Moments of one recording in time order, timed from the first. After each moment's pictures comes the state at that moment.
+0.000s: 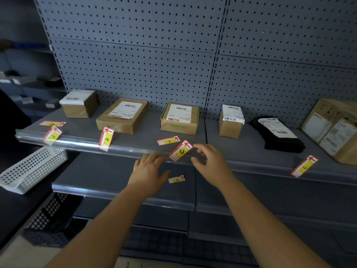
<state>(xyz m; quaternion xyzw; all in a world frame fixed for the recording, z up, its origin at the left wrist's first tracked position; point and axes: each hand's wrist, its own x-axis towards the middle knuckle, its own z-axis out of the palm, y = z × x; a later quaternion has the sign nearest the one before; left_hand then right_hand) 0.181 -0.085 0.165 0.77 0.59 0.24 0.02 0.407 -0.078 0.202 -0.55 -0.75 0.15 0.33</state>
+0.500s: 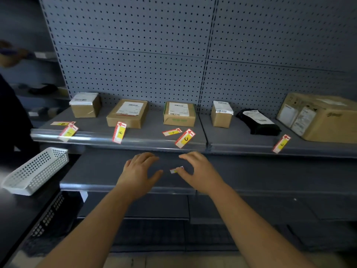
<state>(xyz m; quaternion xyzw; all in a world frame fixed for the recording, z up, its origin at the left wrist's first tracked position) 0.096 -0.174 0.177 0.80 0.53 0.28 0.03 0.324 -0.188 0.190 -0.56 -0.77 0.10 0.29</state>
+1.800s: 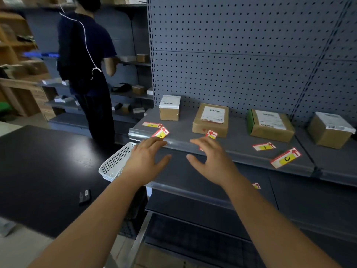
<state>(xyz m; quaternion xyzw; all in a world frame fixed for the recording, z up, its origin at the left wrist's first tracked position) -0.148 -0.131 0.214 0.73 0.60 0.32 -0.05 0.083 -0.101 0.225 -0.44 -0.83 0.09 0.33</state>
